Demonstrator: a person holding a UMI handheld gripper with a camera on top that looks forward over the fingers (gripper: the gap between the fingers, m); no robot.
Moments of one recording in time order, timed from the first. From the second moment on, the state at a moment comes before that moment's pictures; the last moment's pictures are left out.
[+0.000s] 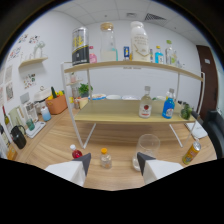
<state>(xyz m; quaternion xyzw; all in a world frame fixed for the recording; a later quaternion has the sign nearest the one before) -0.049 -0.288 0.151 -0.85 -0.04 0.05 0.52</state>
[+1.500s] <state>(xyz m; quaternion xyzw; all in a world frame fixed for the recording) 0.121 -0.157 0.412 -0.75 0.01 0.02 0.66</state>
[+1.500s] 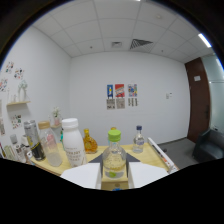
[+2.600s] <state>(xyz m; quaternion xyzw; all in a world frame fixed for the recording) 0.132 -0.204 0.183 -0.66 -0.46 -0.42 0.42</state>
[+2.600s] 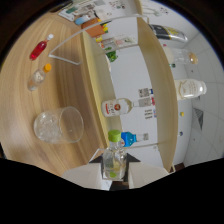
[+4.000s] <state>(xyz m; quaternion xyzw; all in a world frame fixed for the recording) 0.140 -0.204 0.159 -0.81 -0.05 -0.02 0.59</state>
